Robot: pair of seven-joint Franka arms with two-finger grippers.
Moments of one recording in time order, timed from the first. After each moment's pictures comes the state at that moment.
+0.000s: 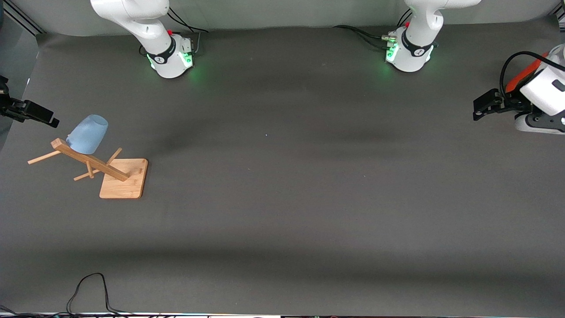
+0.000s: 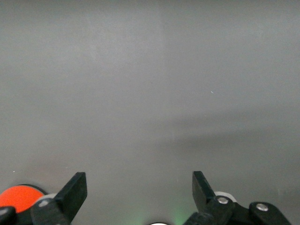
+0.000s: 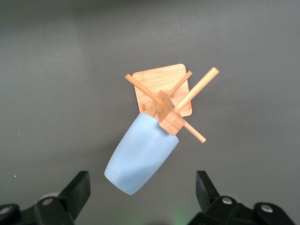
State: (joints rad) left arm -0.02 -0.04 -0.04 -1.64 0.00 1.54 0.05; right arm 0.00 -0.11 -0.16 -1.76 -0.02 1.61 0.14
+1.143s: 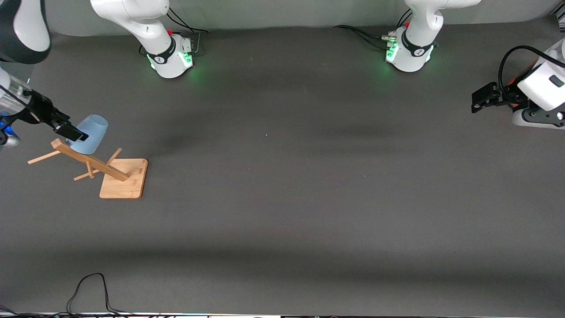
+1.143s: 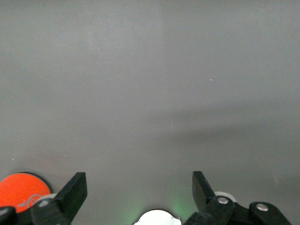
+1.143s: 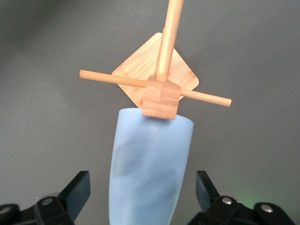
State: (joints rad) left arm -0.02 -0.05 -0.04 -1.64 0.00 1.48 0.05; right arm 0.01 -0.18 -0.16 -2.11 0.00 1.88 0.59
